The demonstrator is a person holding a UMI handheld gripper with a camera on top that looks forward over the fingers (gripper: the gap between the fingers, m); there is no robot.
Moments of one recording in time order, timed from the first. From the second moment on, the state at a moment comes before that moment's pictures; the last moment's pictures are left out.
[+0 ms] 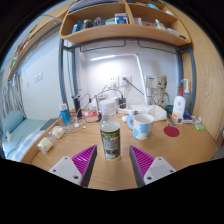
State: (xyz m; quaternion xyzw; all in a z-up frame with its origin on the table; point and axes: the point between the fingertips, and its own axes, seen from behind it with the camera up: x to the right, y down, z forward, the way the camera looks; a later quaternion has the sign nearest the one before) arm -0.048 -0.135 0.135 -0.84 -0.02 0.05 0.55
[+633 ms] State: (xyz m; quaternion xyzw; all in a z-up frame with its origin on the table) arm -0.125 -0.014 0.093 -0.80 0.00 0.01 0.60
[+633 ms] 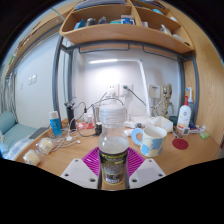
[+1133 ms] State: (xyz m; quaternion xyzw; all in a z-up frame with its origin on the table) arm -0.155 0.029 0.135 -0.80 0.20 0.24 0.51
